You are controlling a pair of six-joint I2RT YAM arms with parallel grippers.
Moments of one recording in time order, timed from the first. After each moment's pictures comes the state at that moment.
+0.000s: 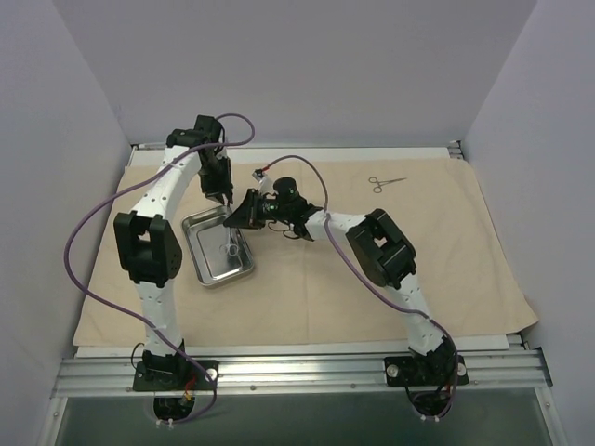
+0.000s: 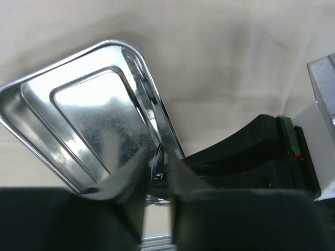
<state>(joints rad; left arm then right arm) -0.22 2.06 2.02 -1.19 0.07 -0.32 0.72 2.31 1.55 0.53 -0.66 1.00</state>
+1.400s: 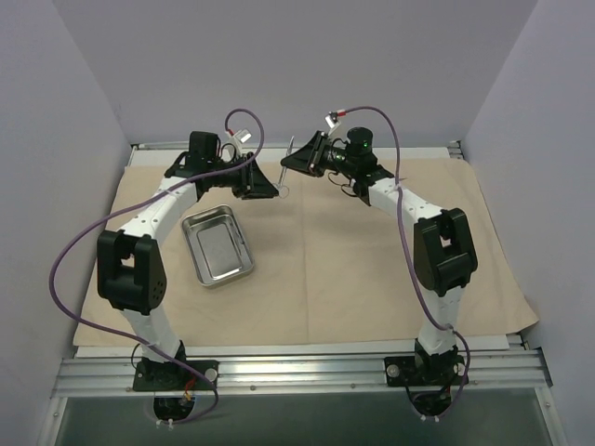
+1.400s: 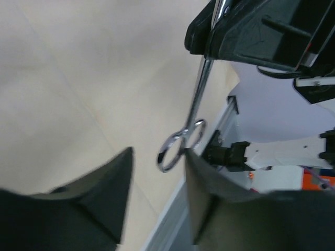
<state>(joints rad) -0.24 1.80 1.51 -0.41 0.87 -0.50 0.39 1.95 1.47 0.38 -0.74 1.03</state>
